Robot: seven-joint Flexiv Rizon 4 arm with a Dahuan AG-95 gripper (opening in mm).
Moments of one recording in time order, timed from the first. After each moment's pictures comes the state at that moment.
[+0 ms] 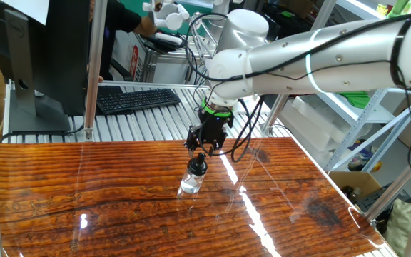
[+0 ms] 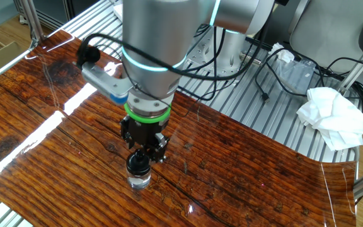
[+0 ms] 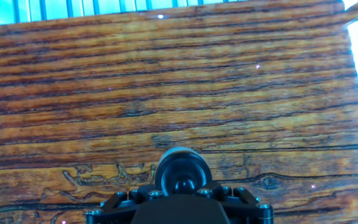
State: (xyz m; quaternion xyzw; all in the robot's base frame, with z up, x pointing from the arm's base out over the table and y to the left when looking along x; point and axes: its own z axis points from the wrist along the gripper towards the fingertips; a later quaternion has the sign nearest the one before) arm 0.632 0.029 0.144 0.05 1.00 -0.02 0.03
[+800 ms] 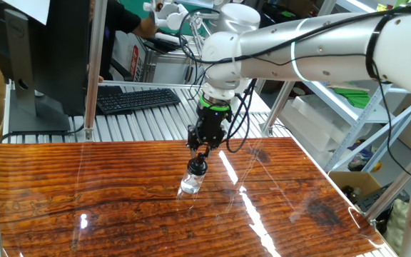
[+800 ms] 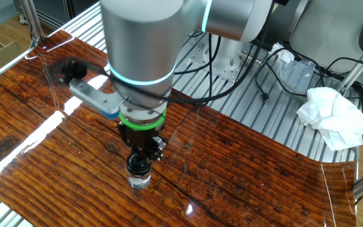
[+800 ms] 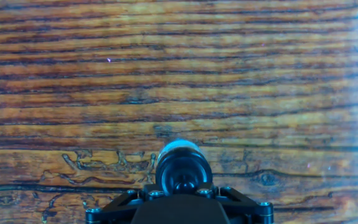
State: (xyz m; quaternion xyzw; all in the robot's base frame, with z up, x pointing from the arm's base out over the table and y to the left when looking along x) arm 0.630 0.029 0.145 0.02 1.00 -0.02 -0.01
